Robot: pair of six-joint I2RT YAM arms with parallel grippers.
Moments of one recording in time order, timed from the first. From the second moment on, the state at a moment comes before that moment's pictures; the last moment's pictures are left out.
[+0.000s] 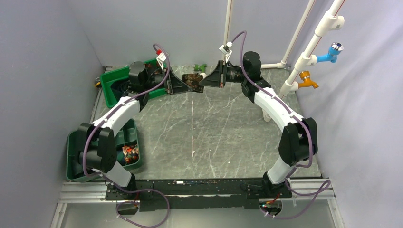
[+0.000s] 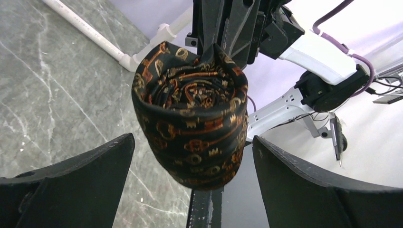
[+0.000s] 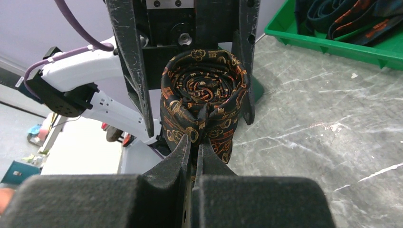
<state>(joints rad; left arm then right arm) -0.25 1.57 1.16 0.47 1.16 -0.85 0.35 1.65 1.38 0.23 -1.10 0.73</state>
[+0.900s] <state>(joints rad) -0.31 1.58 1.17 0.56 1.10 -0.99 0.36 1.65 1.38 0.23 -1.12 0.75</state>
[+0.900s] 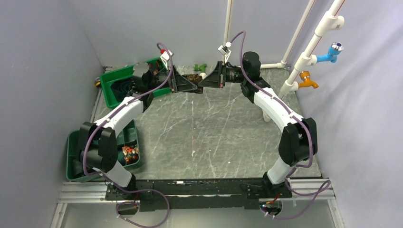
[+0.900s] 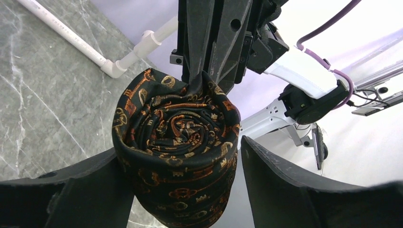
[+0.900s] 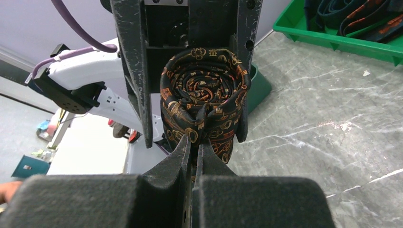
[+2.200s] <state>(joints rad) -0.32 1.60 1.19 0.54 1.06 -1.00 0.36 1.66 1.39 0.18 -1.12 0.72</state>
